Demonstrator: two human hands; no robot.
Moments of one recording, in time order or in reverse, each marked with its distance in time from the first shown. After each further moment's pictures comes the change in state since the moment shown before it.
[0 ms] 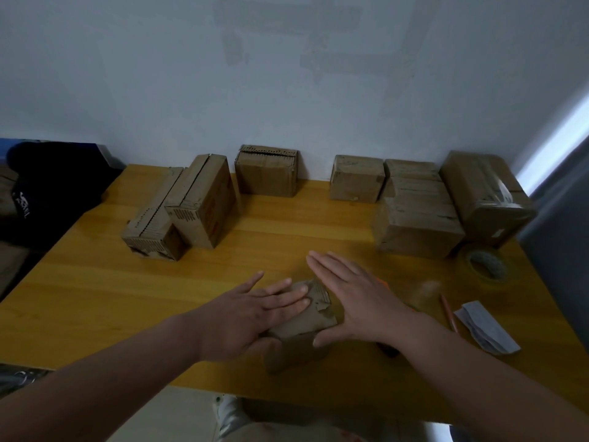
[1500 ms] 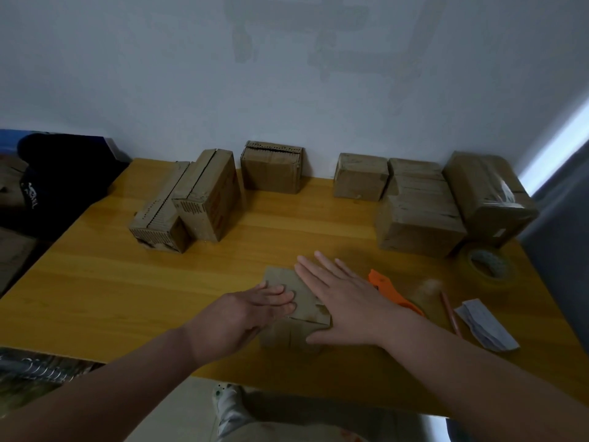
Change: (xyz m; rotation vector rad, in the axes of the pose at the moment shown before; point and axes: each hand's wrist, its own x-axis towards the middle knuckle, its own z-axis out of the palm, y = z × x) left_hand -0.013 -0.001 0.043 -0.224 0.577 0.057; right_hand 0.008 -0.017 0.012 -0.118 -0.055 -0.088
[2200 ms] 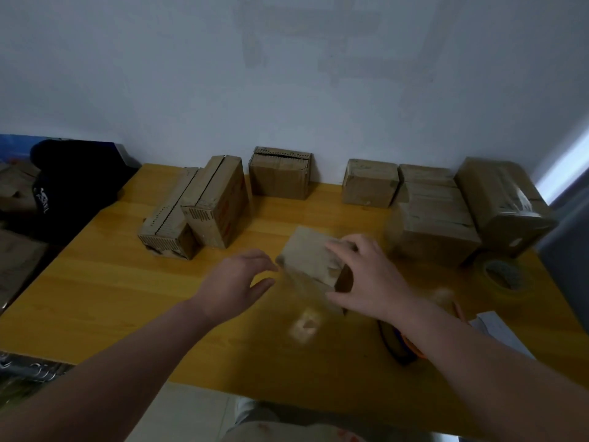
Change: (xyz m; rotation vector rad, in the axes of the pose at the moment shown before) left_hand 0.032 -0.028 -0.032 0.159 0.182 -0.309; right_hand 0.013 0.022 -0.026 0.247 0.257 0.289
